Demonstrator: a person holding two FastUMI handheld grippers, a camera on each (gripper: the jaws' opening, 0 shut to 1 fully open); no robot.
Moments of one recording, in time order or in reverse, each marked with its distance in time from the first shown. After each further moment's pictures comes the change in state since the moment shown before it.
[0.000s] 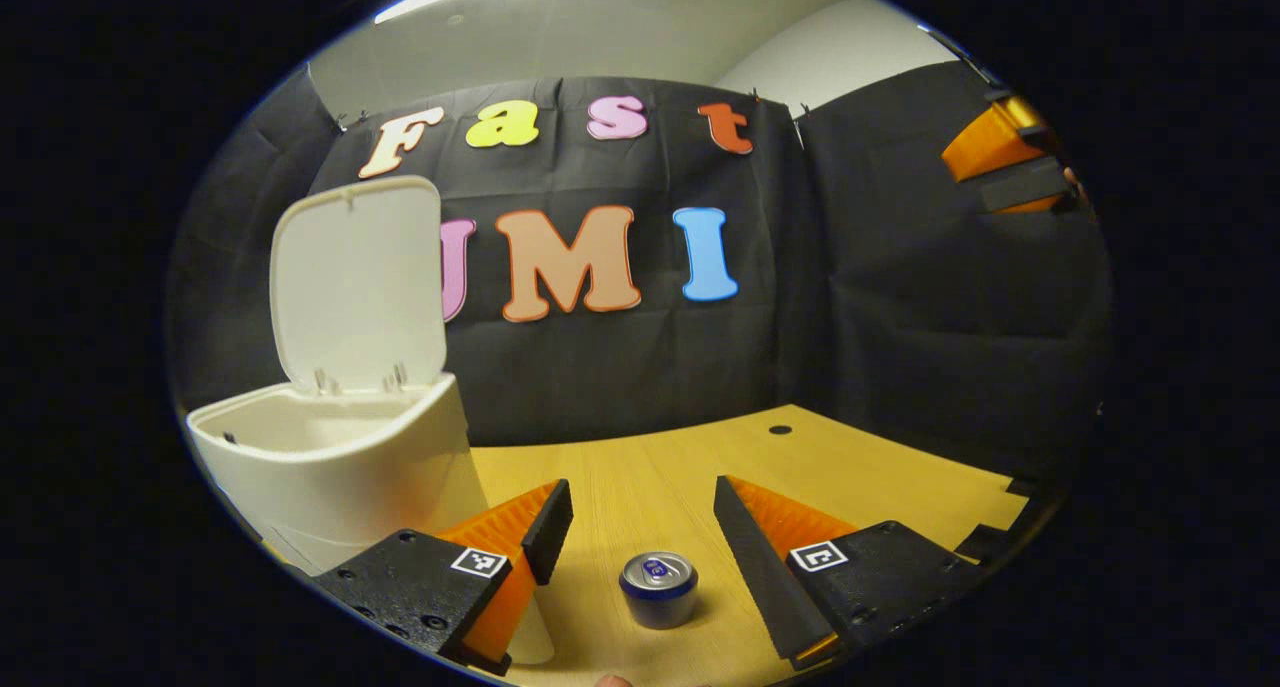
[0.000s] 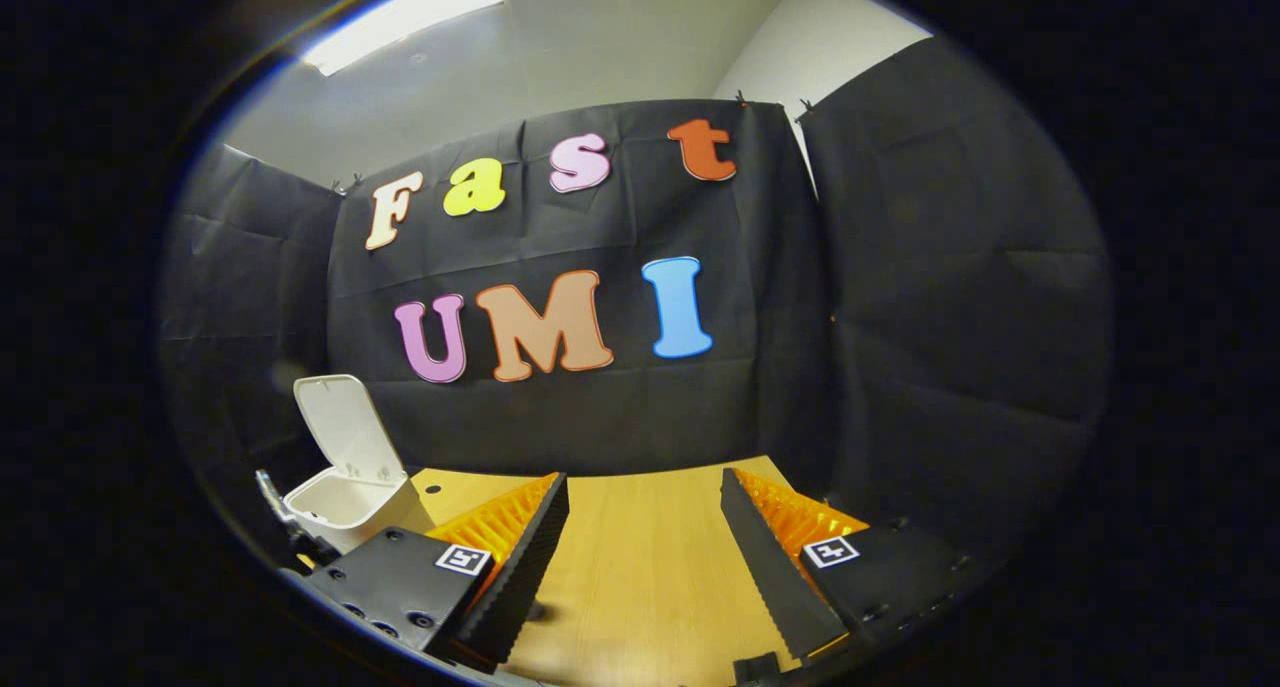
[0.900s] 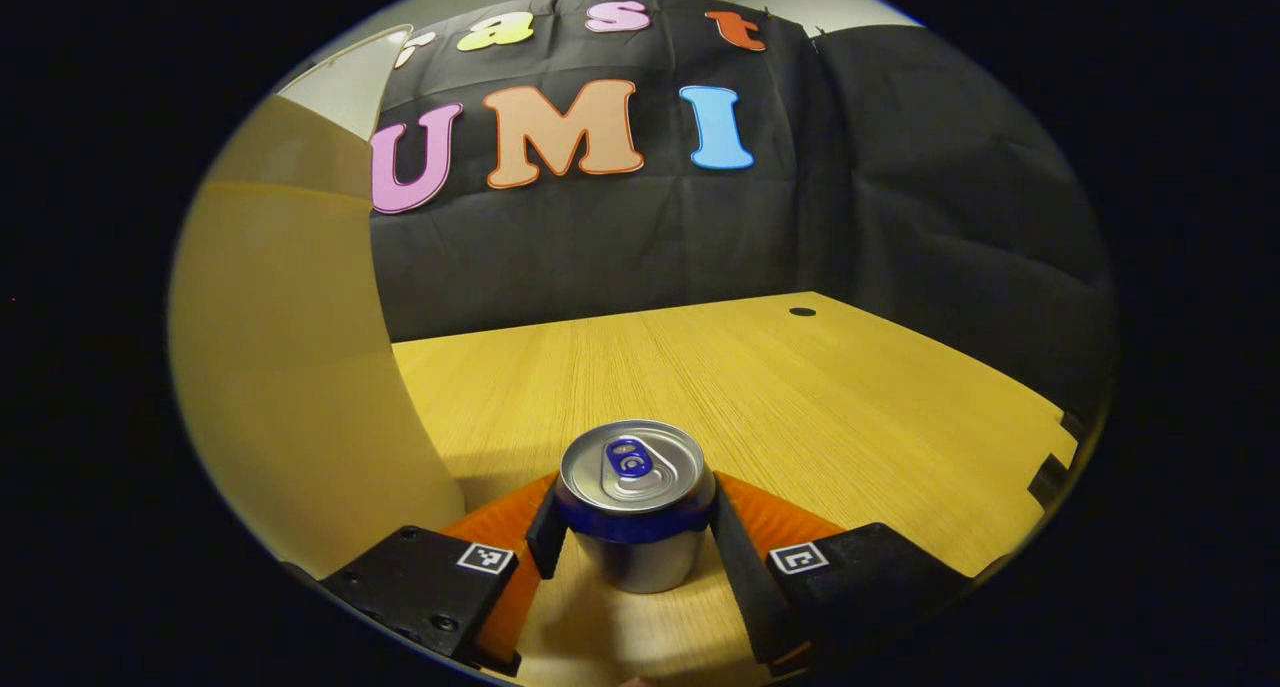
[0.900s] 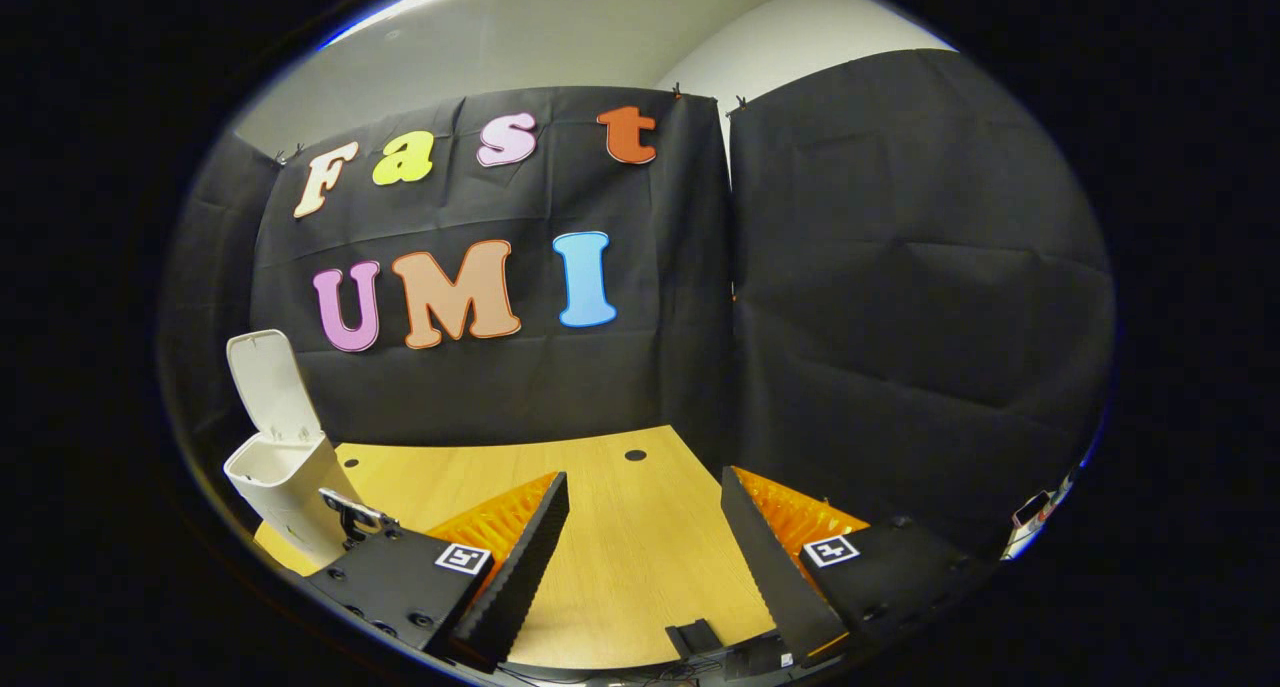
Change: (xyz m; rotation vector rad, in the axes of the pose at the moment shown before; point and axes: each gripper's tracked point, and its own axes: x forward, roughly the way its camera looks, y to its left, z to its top) left arm 0.044 -0.011 -0.133 -0.018 0.267 0.029; right arm -0.042 -0.060 -0.040 -0.008 0.044 -0.240
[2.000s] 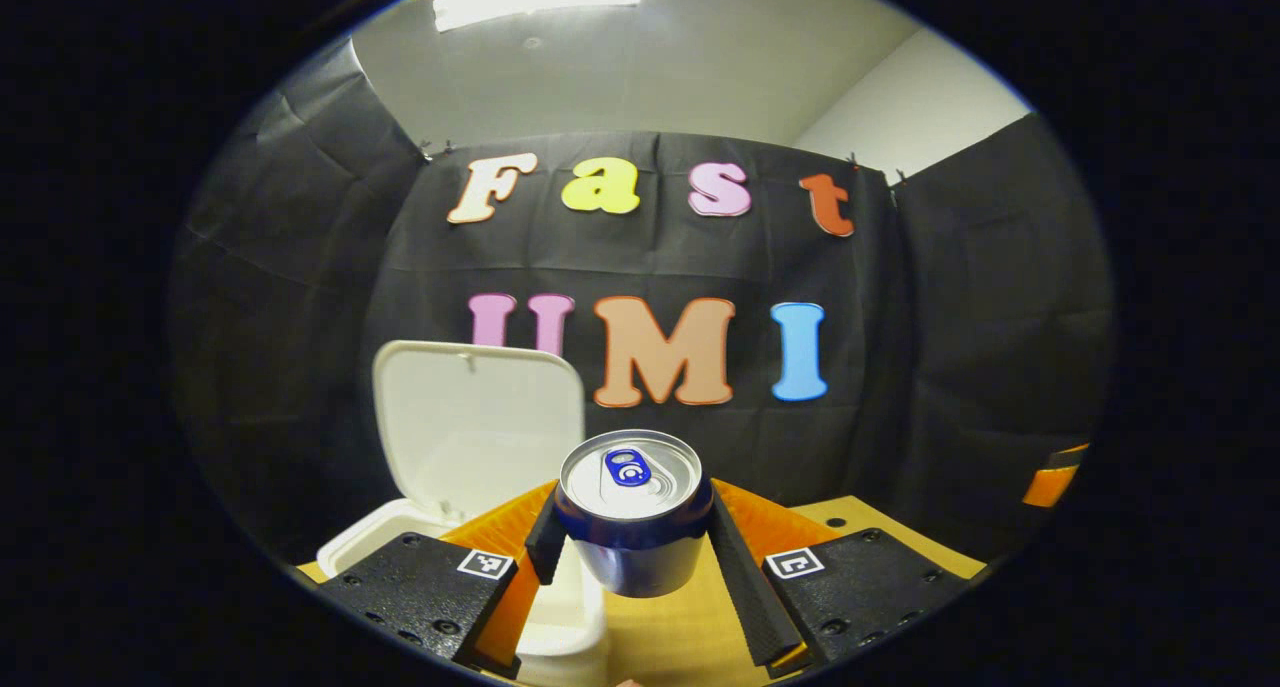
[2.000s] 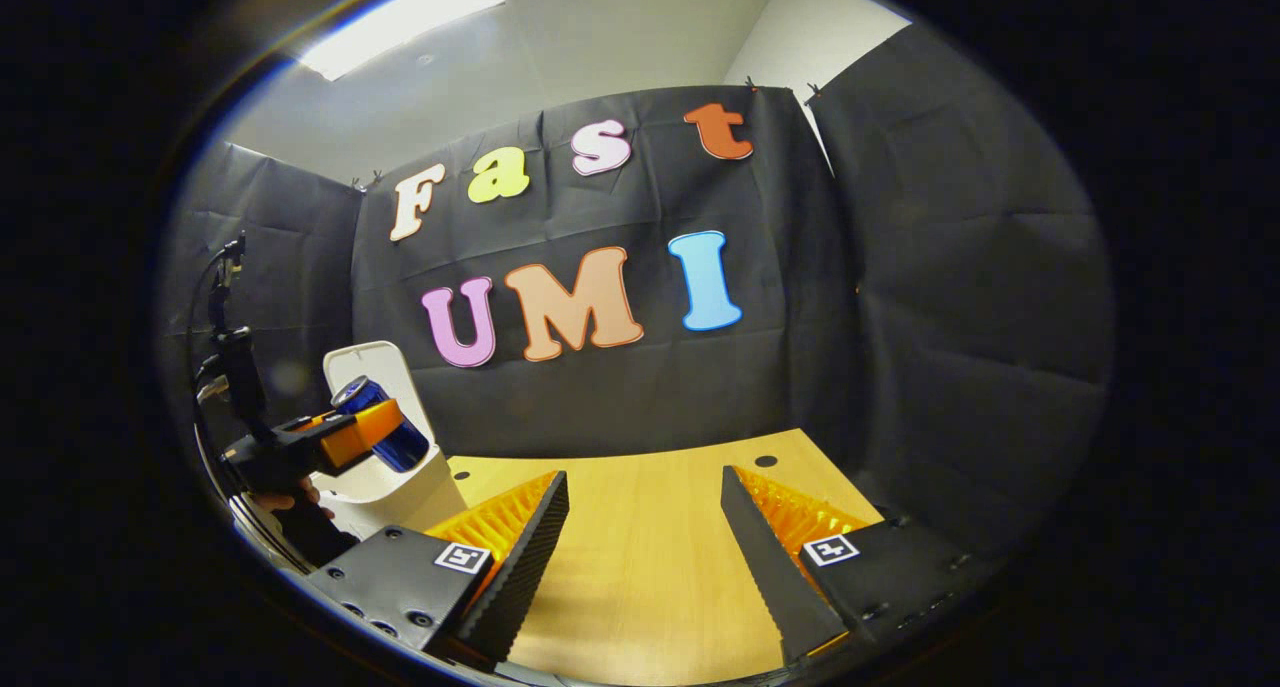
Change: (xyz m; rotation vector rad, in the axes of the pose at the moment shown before) left arm -0.160 0.146 0.281 -0.113 -0.454 0.260; right arm 0.022 0.116 -0.005 0.026 -0.033 0.379
